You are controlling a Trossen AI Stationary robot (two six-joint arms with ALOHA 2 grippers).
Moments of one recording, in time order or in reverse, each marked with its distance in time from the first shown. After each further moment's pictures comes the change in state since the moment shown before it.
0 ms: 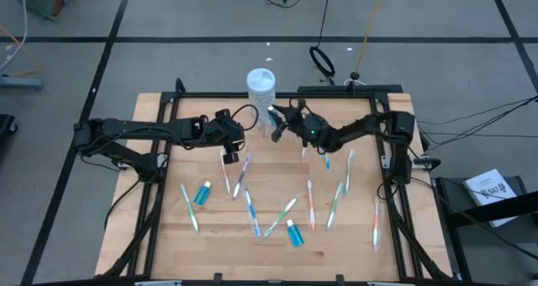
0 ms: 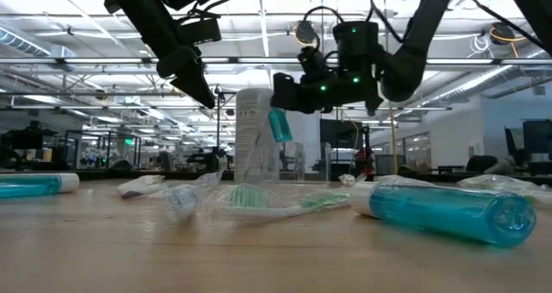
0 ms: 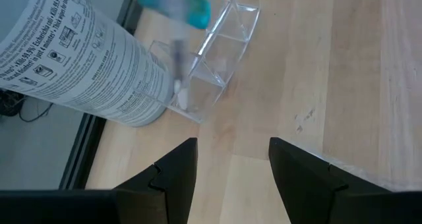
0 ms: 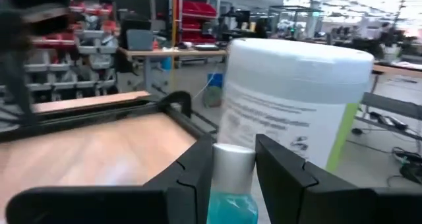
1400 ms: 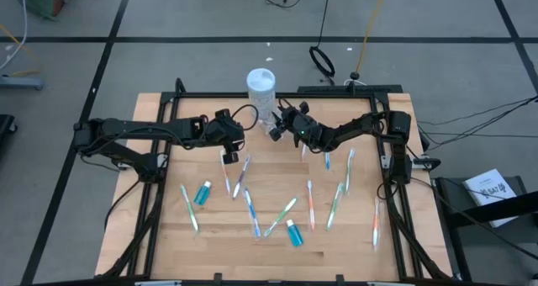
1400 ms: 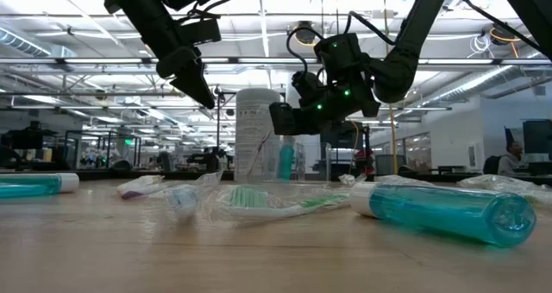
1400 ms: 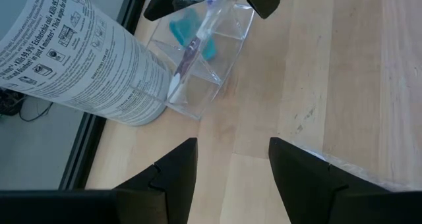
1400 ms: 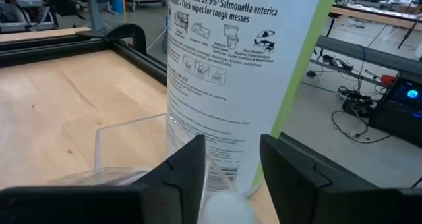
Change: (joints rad) left arm 0.001 0.000 0.000 -0.003 0.000 0.000; right arm 0.006 0.030 0.042 -0.278 0.181 0.090
